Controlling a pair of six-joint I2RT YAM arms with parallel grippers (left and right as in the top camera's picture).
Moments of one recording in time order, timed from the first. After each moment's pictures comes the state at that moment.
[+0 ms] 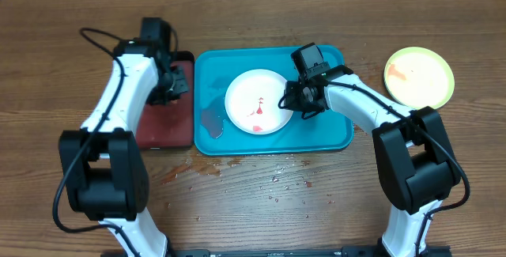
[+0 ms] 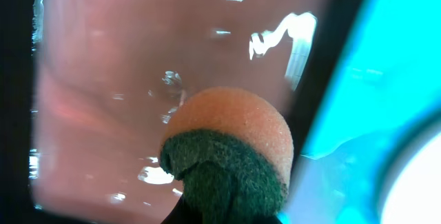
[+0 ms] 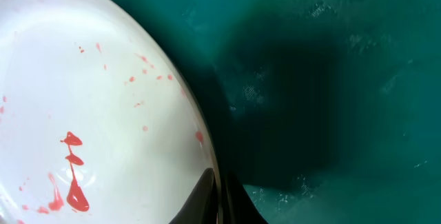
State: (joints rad) left arm -0.07 1.91 1.50 -0.98 -0.07 -0.36; right arm 0.41 2.01 1.32 -0.56 -0.12 0.55
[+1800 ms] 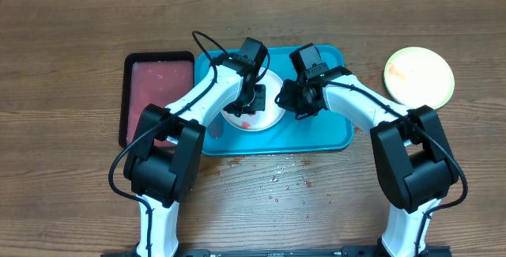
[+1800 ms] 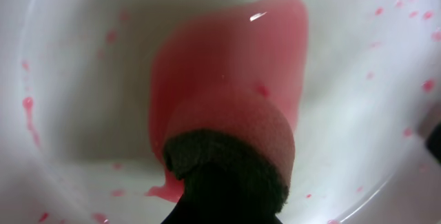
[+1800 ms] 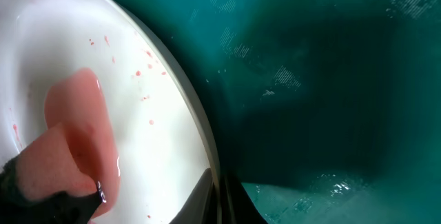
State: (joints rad) left arm -0.45 2.12 1.53 -0.85 0.05 -0.40; right arm 0.42 2.02 1.32 -0.52 -0.22 0.69
